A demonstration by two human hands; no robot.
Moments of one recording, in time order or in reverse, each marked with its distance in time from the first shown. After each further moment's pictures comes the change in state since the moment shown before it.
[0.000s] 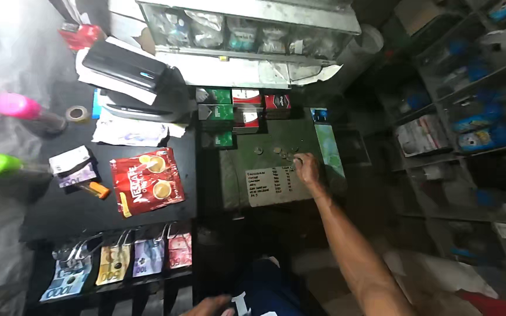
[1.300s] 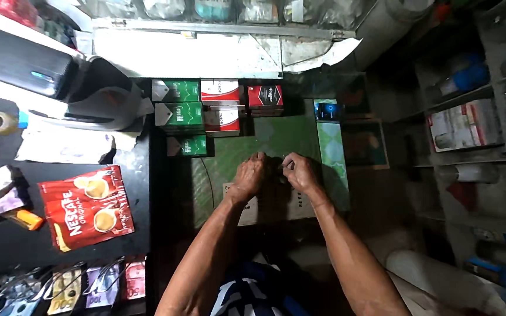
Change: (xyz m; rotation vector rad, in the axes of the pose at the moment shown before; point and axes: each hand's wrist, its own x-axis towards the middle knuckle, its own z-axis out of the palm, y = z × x) left_hand 0.408 -0.038 0.099 0.500 -0.107 -0.154; right_hand 0.070 0.032 -0.006 0.182 -0.349 0.082
